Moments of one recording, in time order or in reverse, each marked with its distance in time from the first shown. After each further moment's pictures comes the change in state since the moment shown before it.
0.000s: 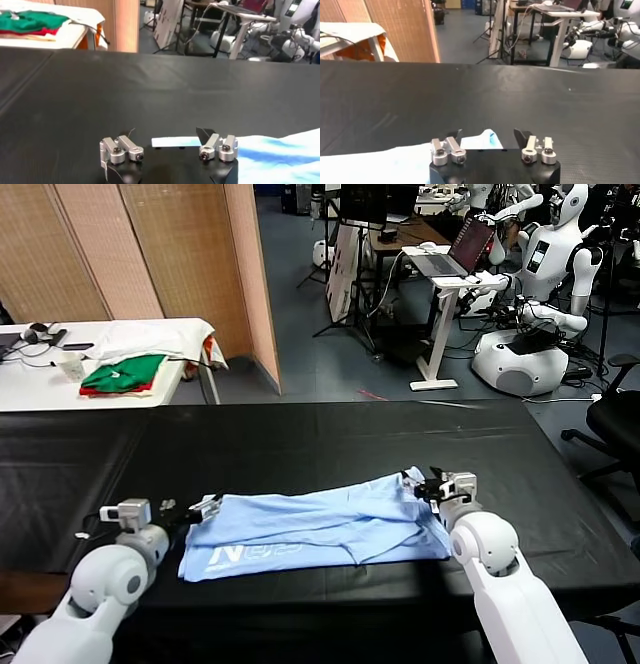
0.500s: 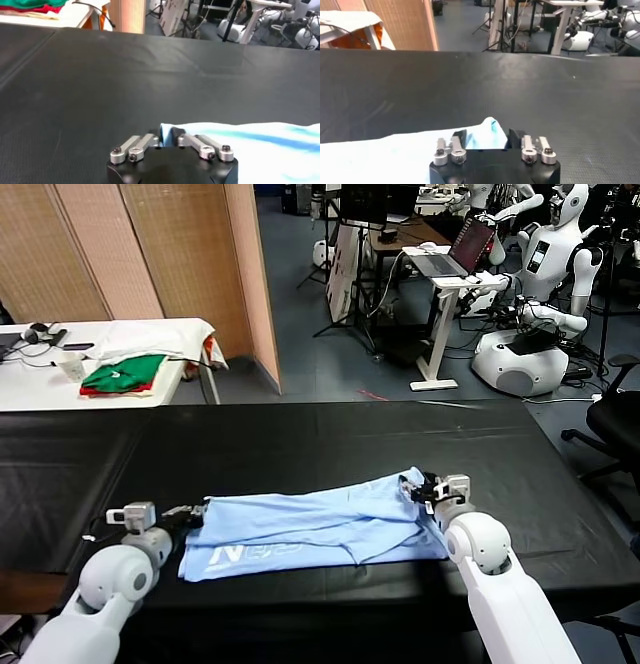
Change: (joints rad) left arm -0.022 -0.007 0.010 0.051 0.024 -0.011 0.004; right arm -0.007 0.026 0.008 -0.025 -0.024 0.040 0.040
